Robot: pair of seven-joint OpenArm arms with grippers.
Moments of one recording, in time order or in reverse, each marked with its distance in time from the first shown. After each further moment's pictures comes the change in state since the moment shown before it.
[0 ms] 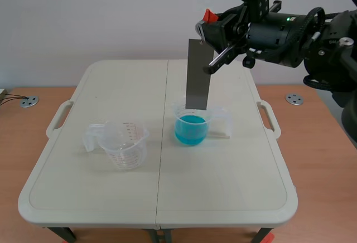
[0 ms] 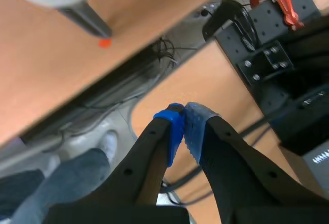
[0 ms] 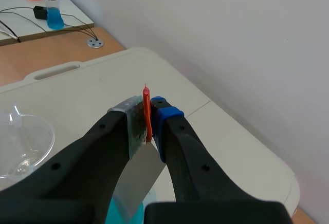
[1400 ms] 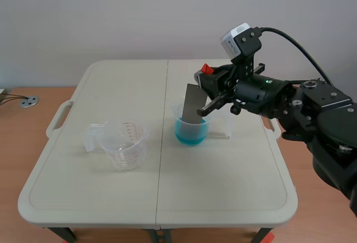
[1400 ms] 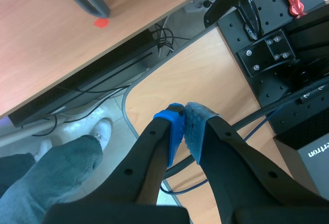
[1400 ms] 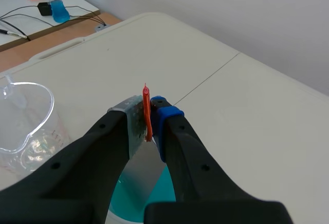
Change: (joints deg) left arm -0.9 1.5 0.3 -2.1 0.0 -0.2 0.4; right arm 0.2 -6.1 0.1 -23.5 -8.0 1.3 16.9
